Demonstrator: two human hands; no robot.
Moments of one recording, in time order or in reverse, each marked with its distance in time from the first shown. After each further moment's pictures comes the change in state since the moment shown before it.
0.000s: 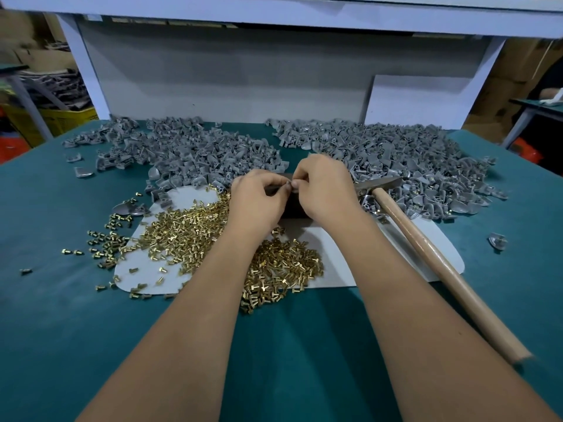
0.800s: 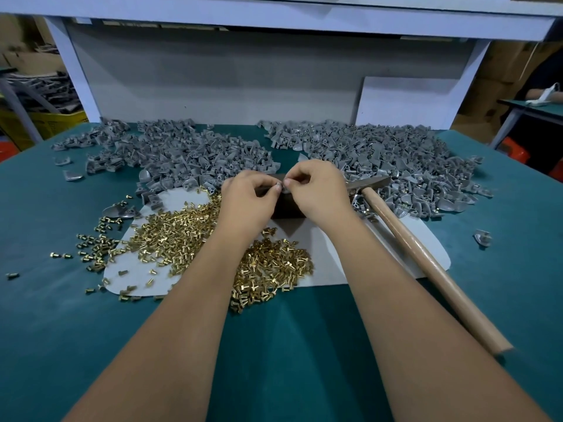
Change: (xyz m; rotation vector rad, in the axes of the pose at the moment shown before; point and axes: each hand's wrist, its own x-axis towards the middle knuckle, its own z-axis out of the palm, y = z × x) left_hand -0.002 0.002 0.000 0.024 -0.005 0.025; right_hand -0.009 0.008 0.003 0.428 0.038 0.125
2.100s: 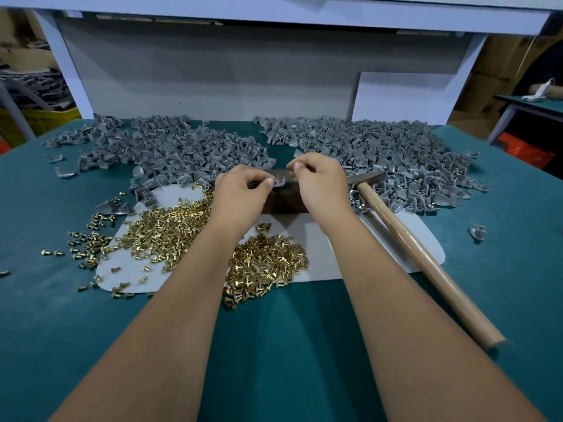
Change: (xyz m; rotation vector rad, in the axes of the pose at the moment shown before) left_hand 0.000 0.000 -0.003 -0.067 -0.015 -0.067; right_hand -0.002 0.006 -0.001 0.241 0.096 0.099
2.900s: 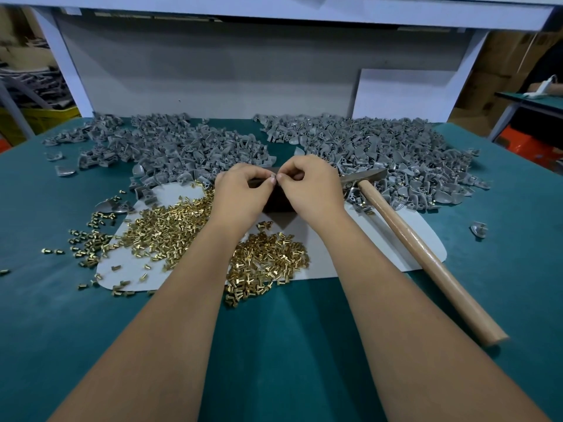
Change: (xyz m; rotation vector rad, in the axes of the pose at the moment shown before) left_hand 0.003 -0.004 0.000 0.004 -0.015 0.013; right_hand -0.003 0.001 0.009 -0.271 -0.029 -0.133
